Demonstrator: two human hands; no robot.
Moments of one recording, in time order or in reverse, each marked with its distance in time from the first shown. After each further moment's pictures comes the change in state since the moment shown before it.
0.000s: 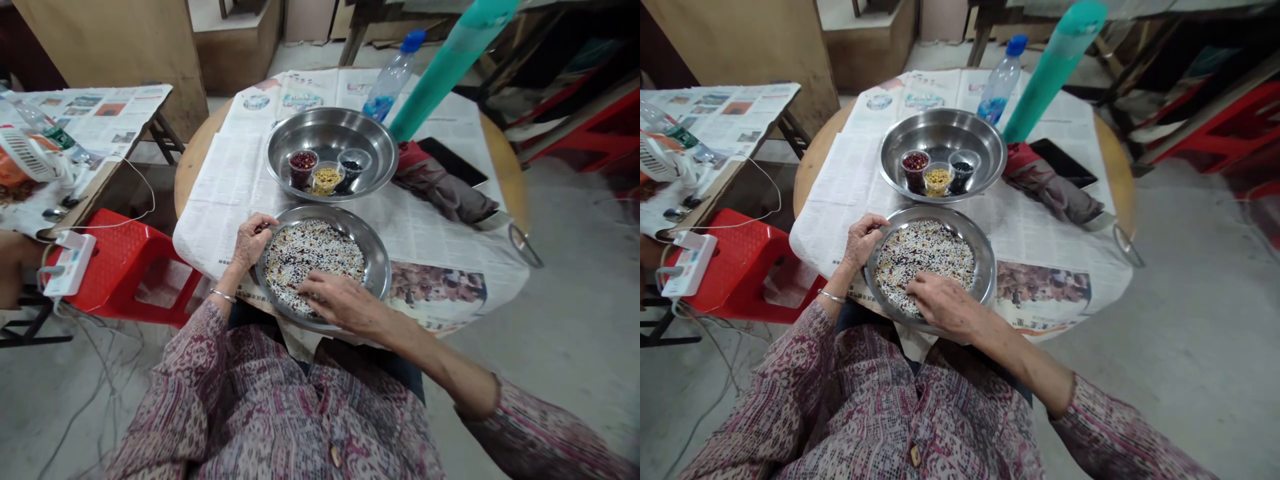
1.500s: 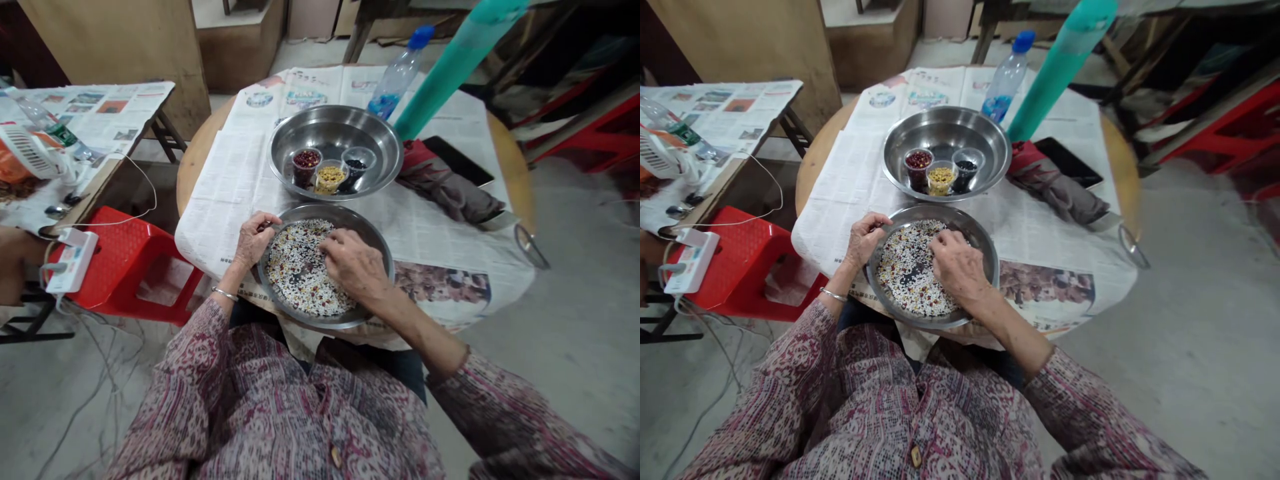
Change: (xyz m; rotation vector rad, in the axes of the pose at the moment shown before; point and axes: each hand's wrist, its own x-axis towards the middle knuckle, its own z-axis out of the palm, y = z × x) left_hand 0.000 0.001 0.001 0.024 0.007 0.002; right_hand 0.028 0.023 -0.013 -0.384 0.281 0.334
